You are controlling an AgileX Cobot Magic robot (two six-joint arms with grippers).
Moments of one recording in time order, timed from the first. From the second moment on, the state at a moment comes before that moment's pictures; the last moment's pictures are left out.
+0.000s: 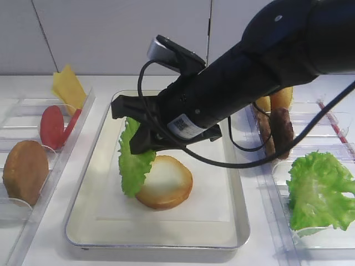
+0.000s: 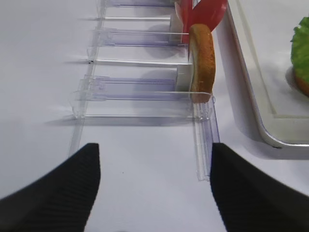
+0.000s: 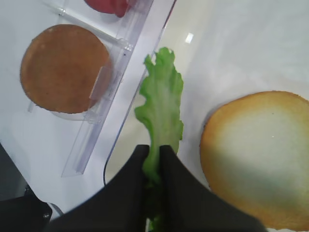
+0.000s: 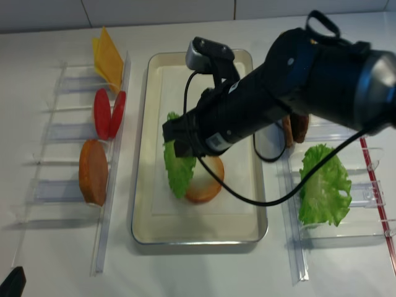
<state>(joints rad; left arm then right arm) 0.00 -0.02 -0.49 0.02 1.19 -0.05 0.65 1.67 -1.08 0.98 0.61 -0.37</state>
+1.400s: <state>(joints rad) 0.00 -0.02 -0.49 0.02 1.19 -0.05 0.65 1.76 -1.09 0.72 0.58 -0.20</state>
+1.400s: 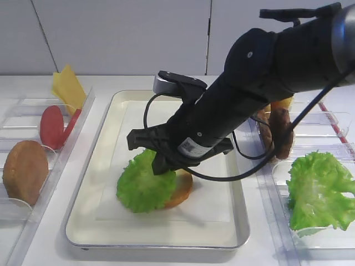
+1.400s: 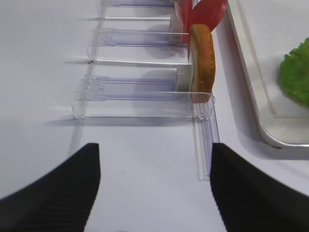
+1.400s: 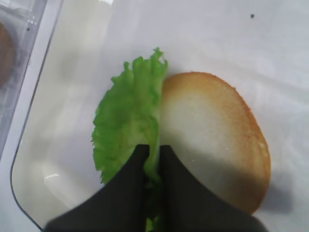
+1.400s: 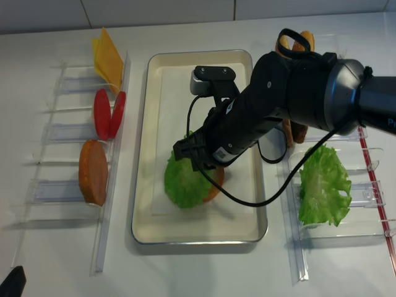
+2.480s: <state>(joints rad) 0.00 -0.02 -0.49 0.02 1.19 -0.05 0.65 1.74 -1.09 0.47 0.61 0.04</state>
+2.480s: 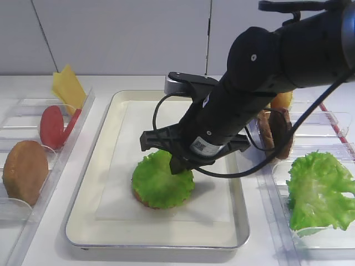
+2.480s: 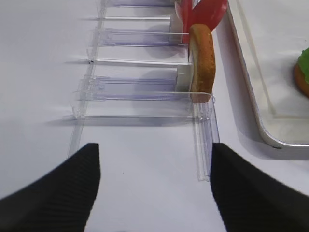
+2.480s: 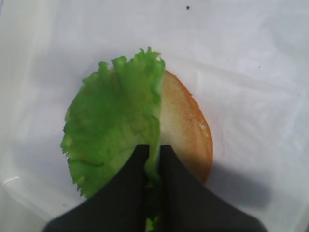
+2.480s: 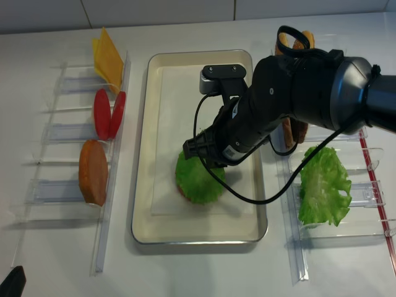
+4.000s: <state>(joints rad) 0.00 -0.02 -0.49 0.02 1.19 -0.05 0.65 1.74 -1.09 0.50 0.61 -0.08</state>
